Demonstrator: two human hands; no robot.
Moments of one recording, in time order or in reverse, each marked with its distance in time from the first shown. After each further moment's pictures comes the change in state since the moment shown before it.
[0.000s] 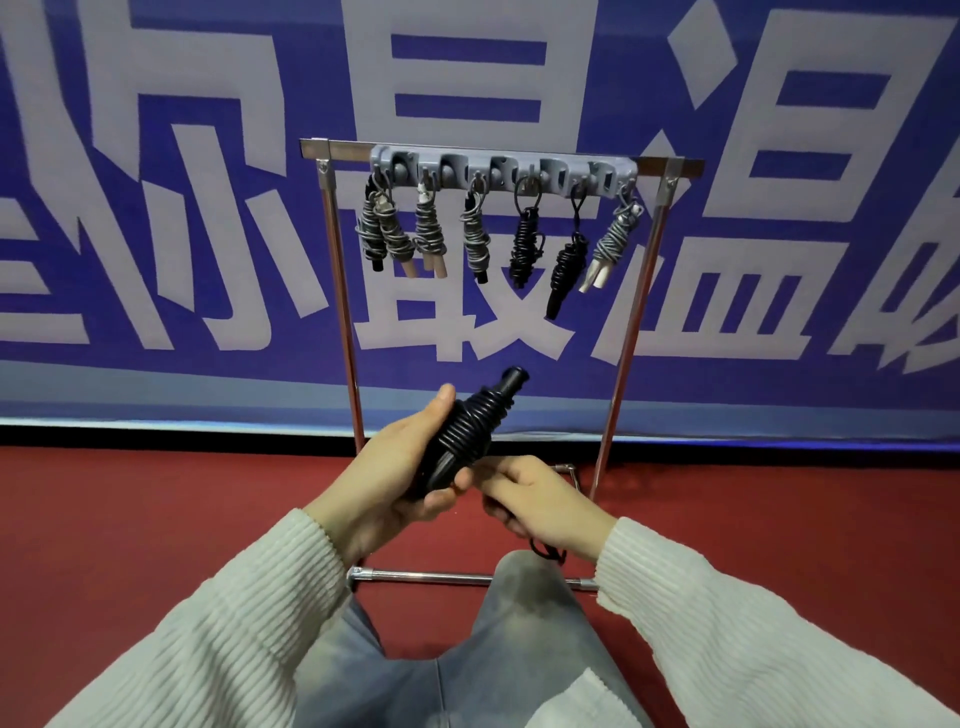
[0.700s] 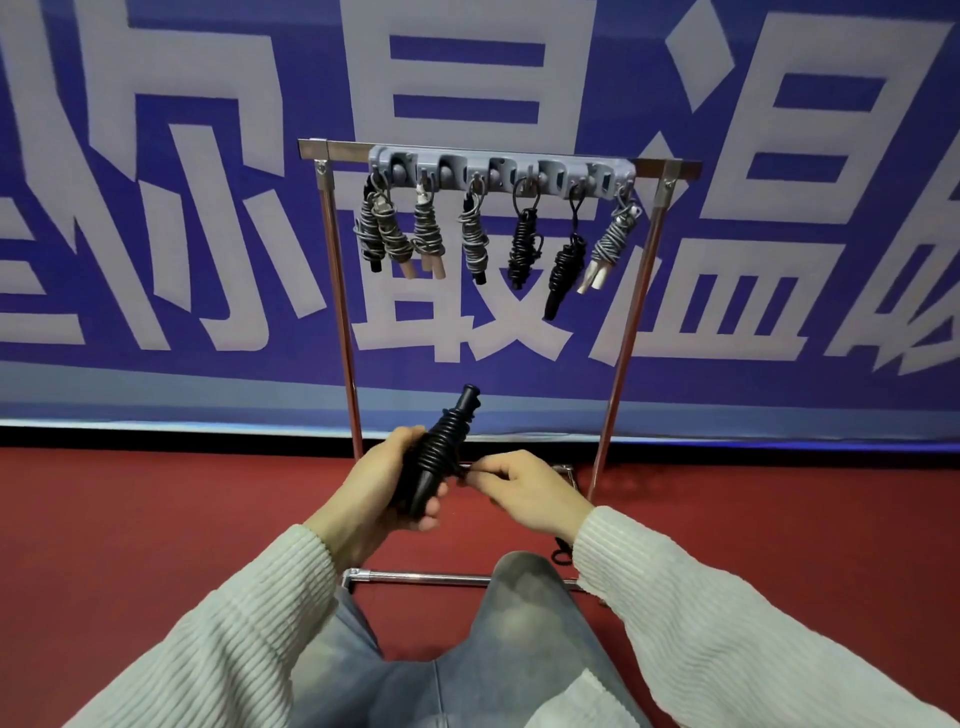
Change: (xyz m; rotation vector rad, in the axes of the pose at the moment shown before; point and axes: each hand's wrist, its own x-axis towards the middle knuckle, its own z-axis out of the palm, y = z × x) left_hand 0.018 -0.026 -0.019 -0.002 0.205 -0.112; right_hand 0.025 0.013 -0.007 -0.385 0.121 0.032
